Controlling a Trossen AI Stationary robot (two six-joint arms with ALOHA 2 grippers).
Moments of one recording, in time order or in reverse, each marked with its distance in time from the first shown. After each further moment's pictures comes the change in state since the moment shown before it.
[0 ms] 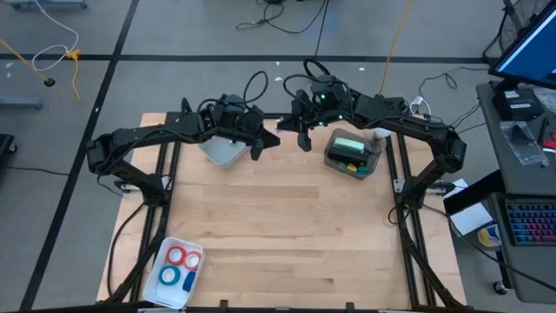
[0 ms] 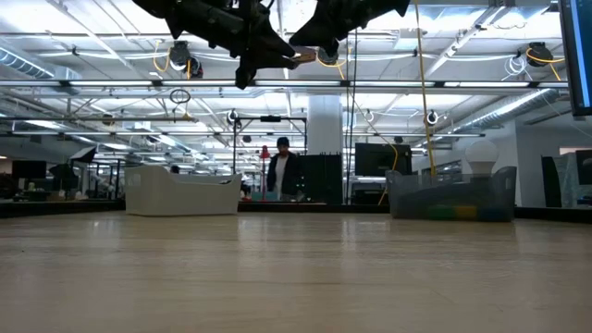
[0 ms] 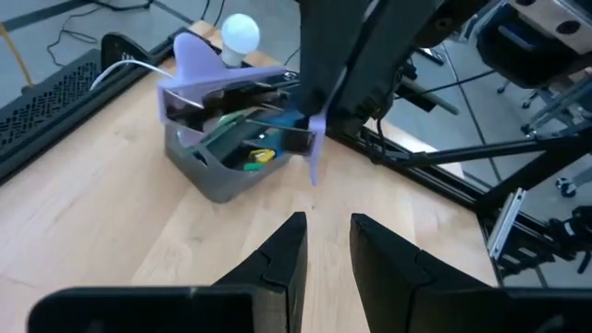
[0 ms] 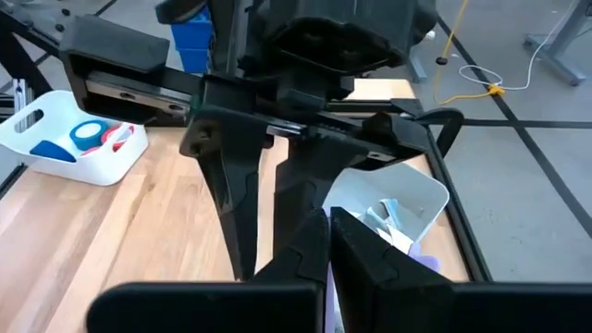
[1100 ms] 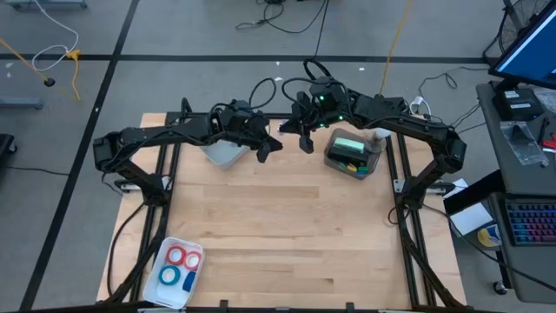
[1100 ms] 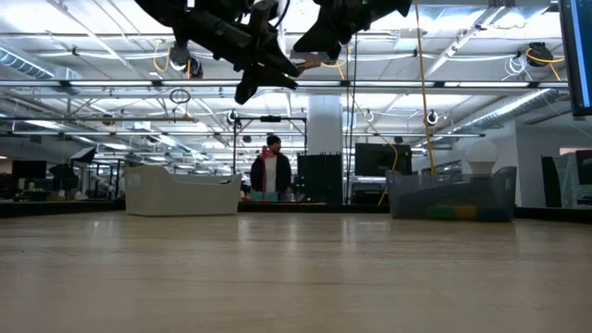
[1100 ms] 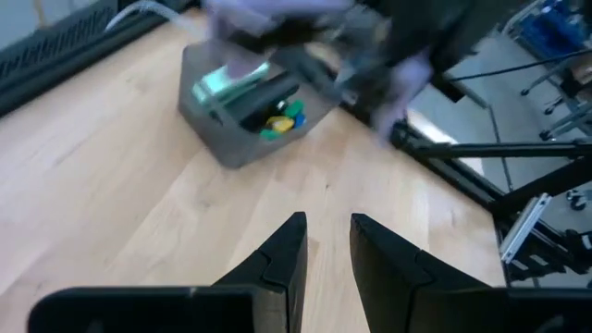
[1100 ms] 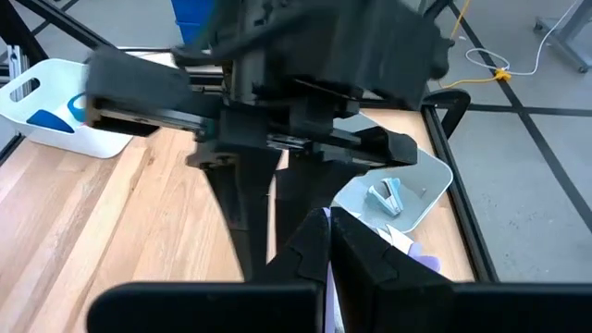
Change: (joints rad) left arm -0.022 0.063 0.000 -0.012 -0.052 -0.087; right arm -0.001 0.000 0.000 -0.064 0.007 -0.049
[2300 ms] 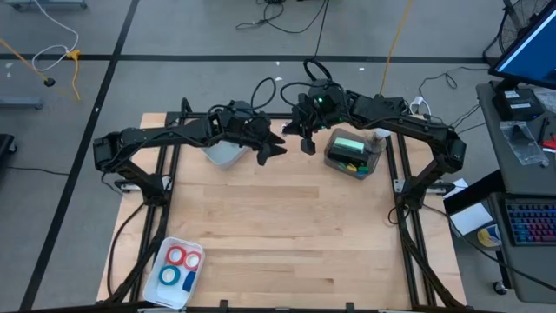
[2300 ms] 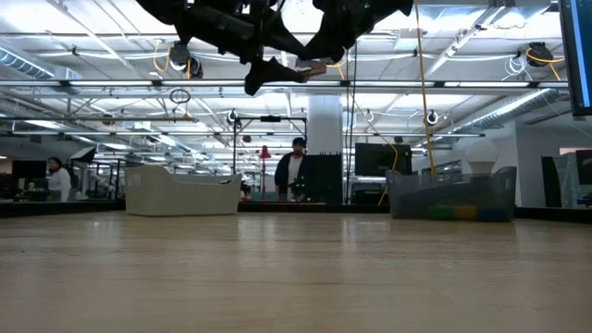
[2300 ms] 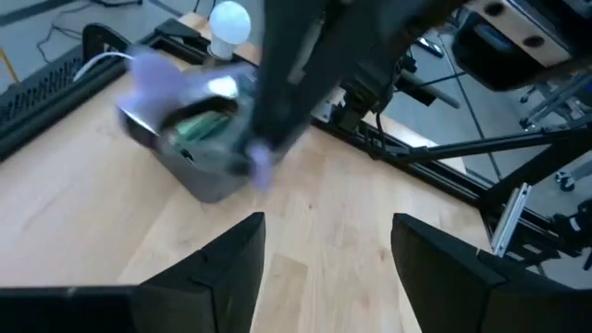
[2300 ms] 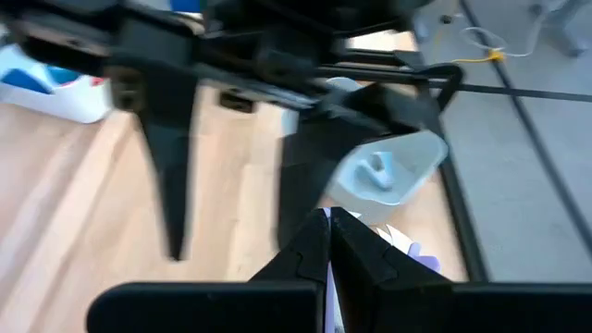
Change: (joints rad) left arm -0.018 0.000 0.000 0.078 0.028 0.079; right arm 0.006 0.000 0.000 -0.067 0.048 -0.059
